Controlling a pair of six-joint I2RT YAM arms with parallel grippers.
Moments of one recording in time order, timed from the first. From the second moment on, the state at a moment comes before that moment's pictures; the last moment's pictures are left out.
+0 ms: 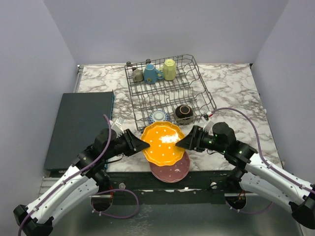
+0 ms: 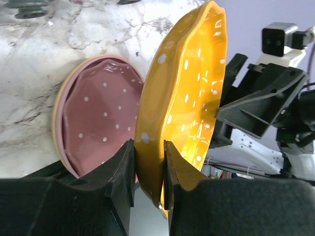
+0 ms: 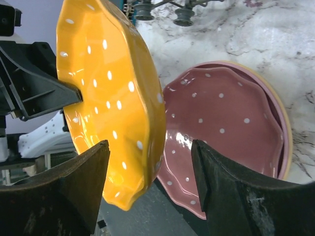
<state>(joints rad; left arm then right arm) -0.71 0.49 0.47 -0.40 0.23 -1.13 0.77 0.74 0.50 -0.21 -0.26 0.95</state>
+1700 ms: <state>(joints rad) -0.71 0.46 0.50 -0.26 0.31 -1.20 0.77 0.54 0.30 0.27 -0.42 1.24</state>
